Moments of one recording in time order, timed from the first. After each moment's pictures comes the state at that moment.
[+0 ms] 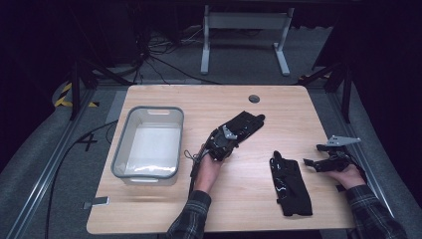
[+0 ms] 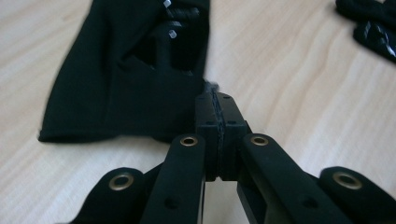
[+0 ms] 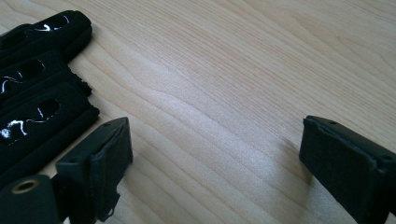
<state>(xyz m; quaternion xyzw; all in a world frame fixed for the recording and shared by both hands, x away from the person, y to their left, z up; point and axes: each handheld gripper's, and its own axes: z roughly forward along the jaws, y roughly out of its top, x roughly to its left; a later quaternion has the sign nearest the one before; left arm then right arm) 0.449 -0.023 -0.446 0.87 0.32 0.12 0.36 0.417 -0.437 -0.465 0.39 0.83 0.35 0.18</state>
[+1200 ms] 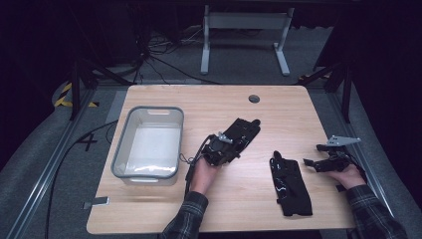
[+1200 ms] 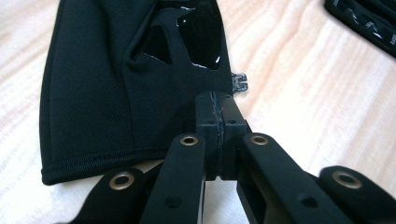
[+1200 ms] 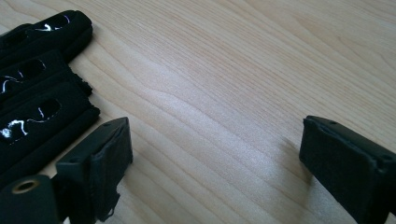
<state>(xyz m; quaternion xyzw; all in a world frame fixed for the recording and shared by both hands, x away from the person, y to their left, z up) 0.434 -0.011 -0.459 0.87 0.33 0.05 0.36 0.416 -0.437 -0.465 0.39 0.83 0.35 0.18</state>
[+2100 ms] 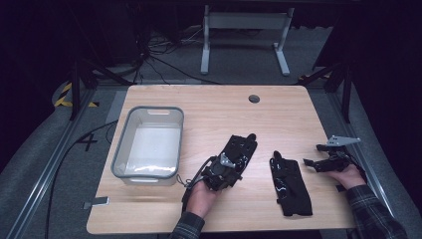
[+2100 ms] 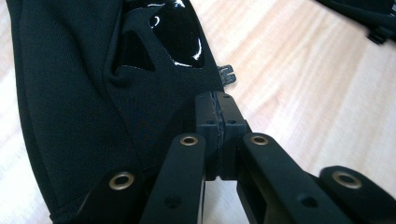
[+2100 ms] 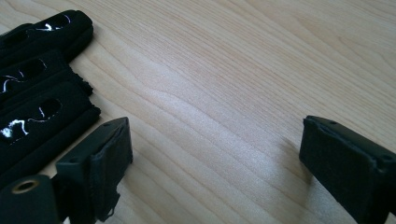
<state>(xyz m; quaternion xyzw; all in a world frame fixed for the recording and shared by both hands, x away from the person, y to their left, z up) 0.359 -0.006 -0.457 0.89 0.30 0.01 0.35 0.416 -0.437 -0.465 0.39 0.83 0.35 0.18</state>
